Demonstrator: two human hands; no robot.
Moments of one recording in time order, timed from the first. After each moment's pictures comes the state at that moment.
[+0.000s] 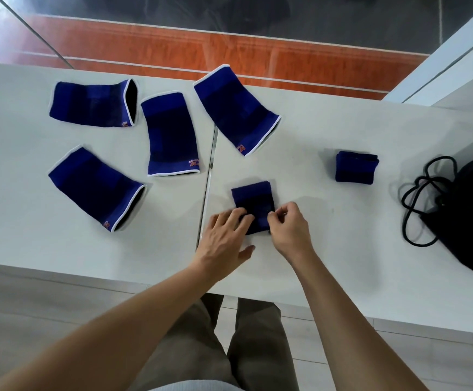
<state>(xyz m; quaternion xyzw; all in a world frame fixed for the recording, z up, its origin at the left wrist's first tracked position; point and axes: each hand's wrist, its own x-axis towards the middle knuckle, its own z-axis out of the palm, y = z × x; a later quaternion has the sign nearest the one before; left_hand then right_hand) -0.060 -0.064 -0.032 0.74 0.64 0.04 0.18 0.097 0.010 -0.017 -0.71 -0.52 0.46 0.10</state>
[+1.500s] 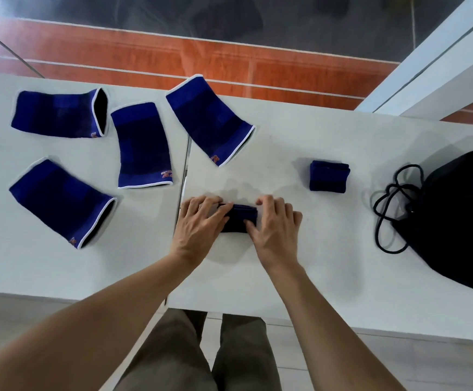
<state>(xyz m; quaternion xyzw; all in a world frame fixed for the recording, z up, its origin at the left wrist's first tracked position) -0.066 -0.014 -0.060 0.73 0.66 0.17 0.04 0.115 0.023 -0.026 -0.63 -0.75 0.18 0.09</state>
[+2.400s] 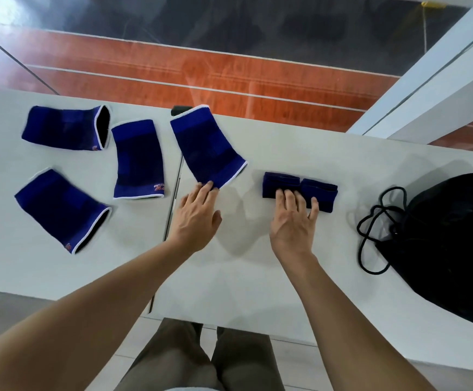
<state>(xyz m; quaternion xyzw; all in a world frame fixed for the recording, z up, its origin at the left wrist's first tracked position) -0.050 0.037 -0.032 0.66 0.73 0.03 0.18 0.166 0.088 -0.024 -0.63 -0.77 0.09 -0.09</state>
